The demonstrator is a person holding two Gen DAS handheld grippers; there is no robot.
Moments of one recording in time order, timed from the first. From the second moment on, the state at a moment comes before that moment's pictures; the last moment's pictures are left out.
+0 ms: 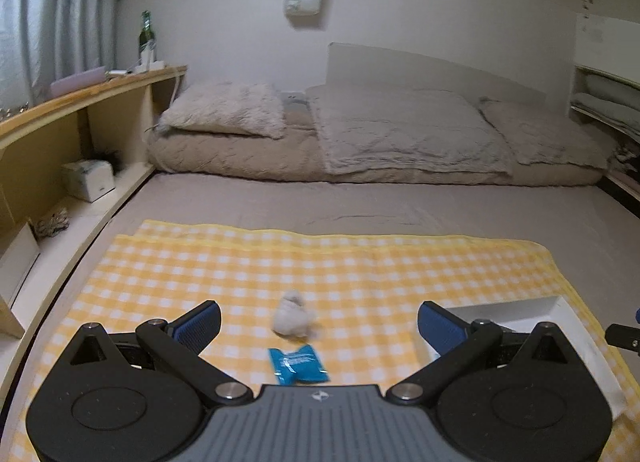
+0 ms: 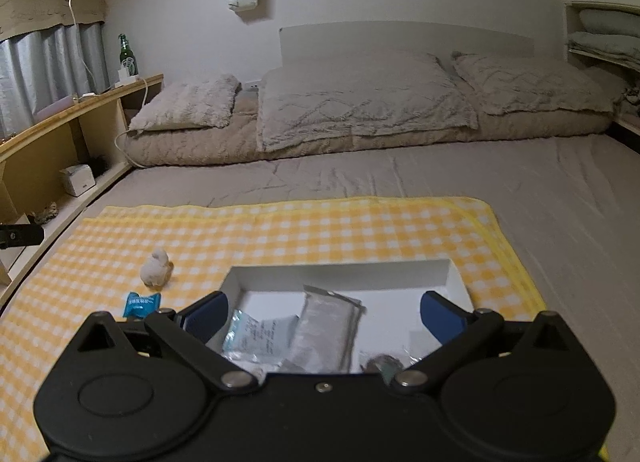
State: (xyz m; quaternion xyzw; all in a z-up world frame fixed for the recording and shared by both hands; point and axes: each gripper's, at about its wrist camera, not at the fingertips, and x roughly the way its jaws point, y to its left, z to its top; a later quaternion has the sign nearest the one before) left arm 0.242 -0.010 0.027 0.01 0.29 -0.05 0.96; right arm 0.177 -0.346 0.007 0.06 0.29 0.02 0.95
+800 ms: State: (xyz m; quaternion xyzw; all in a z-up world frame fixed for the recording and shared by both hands) left arm 0.404 0.057 -0.082 0.06 0.35 -0.11 0.93; right arm 0.287 -0.156 -0.053 0.01 0.29 0.16 0.94
